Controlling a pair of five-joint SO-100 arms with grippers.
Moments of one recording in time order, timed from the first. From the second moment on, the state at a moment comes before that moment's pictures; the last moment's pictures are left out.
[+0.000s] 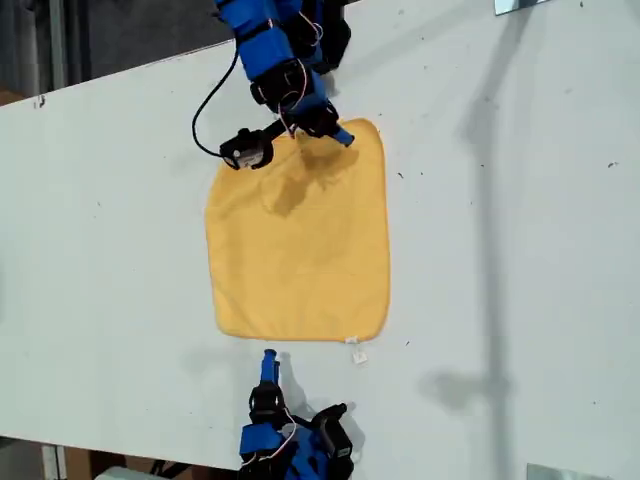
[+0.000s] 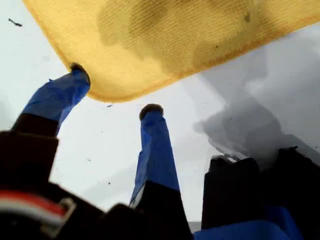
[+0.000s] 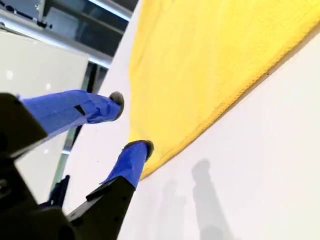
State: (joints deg) arm 0 -28.5 198.9 178.4 61.3 -62.0; arm 1 -17.4 126.4 136.1 79.4 72.2
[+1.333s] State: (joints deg) arm 0 -21.8 181.8 160.5 72.7 -72.2; arm 1 -21.6 99.6 133.5 63.1 78.5
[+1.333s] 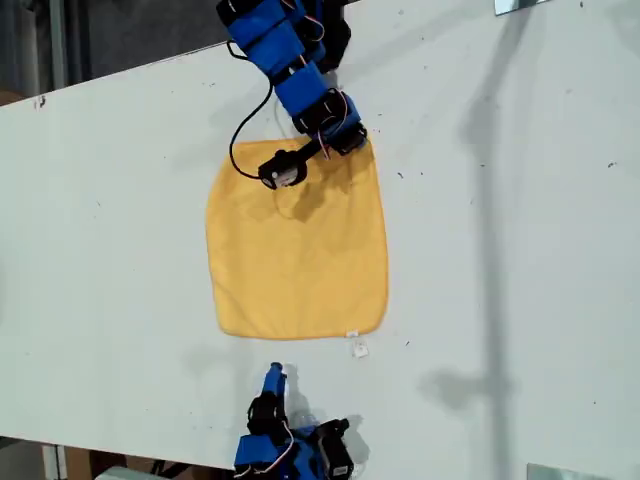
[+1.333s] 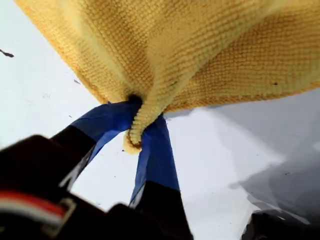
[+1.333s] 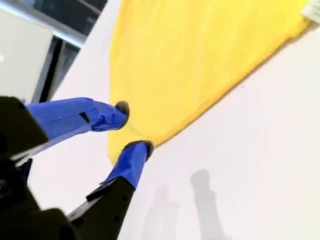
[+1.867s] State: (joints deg) arm 0 7.5 100.2 119.7 63.5 -96.4; arm 1 -22.1 99.3 133.5 63.1 78.2
